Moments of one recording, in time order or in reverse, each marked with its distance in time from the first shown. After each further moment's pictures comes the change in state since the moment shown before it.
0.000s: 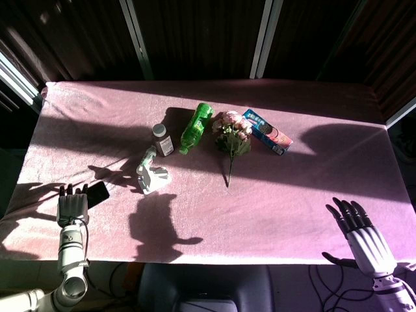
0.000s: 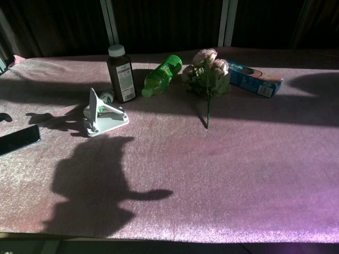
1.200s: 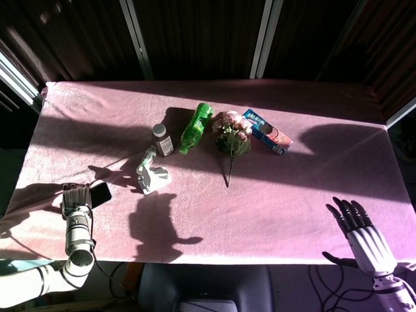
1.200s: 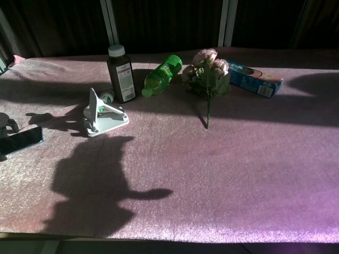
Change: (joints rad) left arm -0.160 0.003 -0.047 0.110 -0.350 -0.168 0.017; right arm 0.006 0.001 -0.003 0.001 0.007 -0.001 0.002
